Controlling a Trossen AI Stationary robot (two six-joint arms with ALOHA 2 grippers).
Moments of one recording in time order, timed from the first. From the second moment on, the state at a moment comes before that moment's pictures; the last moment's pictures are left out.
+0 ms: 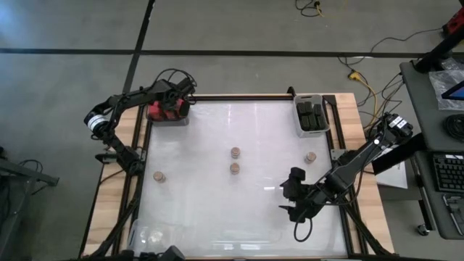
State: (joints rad) left arm 0.81 1.63 1.14 -1.01 -0.59 -0.53; right arm 0.67 1.37 0.93 -0.59 0.42 0.68
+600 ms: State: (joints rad) left arm 0.77 1.63 1.14 -0.91 -0.53 -0.54; right arm 0.65 1.37 0.93 -0.59 0.42 0.67
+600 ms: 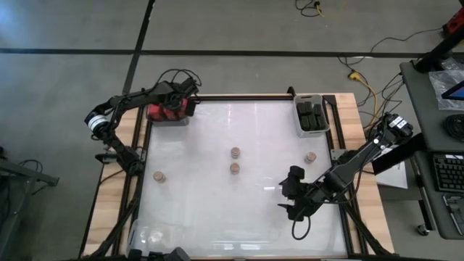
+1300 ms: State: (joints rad) left arm 0.77 1.64 1.14 -0.96 -0.53 -0.53; right arm 0.65 1.37 0.93 -0.59 0.42 0.67
